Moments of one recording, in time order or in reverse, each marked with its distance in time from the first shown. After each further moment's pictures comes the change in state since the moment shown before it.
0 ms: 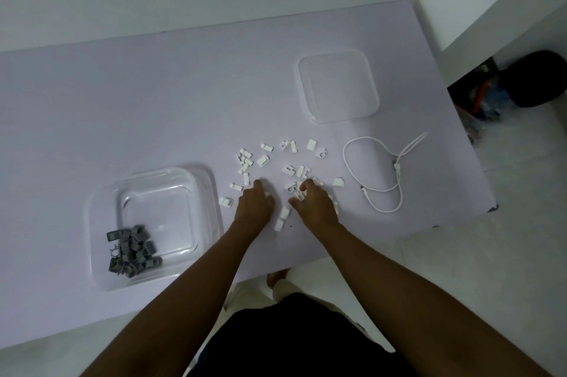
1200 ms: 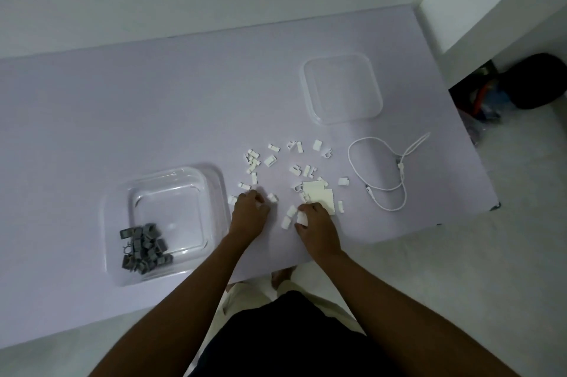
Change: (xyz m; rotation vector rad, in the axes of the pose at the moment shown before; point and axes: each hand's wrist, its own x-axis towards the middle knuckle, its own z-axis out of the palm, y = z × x) left_hand -0.014 -0.040 -0.006 -0.232 0.015 -0.034; right_hand -0.057 0.010 0.023 -0.045 0.048 -0.140
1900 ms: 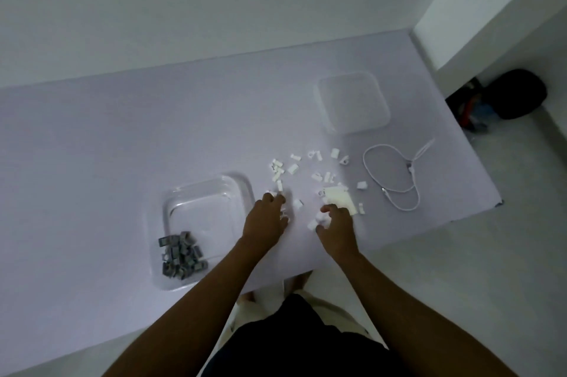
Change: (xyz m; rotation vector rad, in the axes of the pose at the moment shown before) left_hand -0.024 -0.012 -0.060 0.362 -0.060 0.404; right_hand -0.019 -0.056 0.002 0.130 0.093 0.273
